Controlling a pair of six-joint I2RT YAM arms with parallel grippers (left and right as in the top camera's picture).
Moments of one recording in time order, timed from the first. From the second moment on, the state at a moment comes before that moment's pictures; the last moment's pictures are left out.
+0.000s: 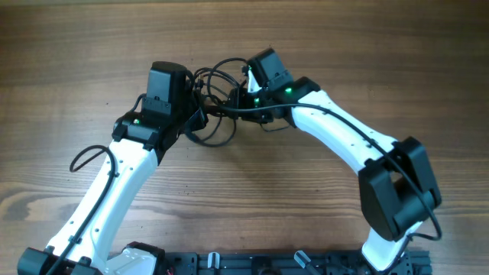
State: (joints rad) left arm -0.29 1.37 1.05 -0.52 0.05 -2.09; right arm 0.58 1.91 1.40 -0.50 -0.39 0.66
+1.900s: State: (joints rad) left arm -0.32 1.37 1.05 -0.73 -0.26 -0.76; right arm 0.35 1.83 1.43 -0.94 0.43 0.57
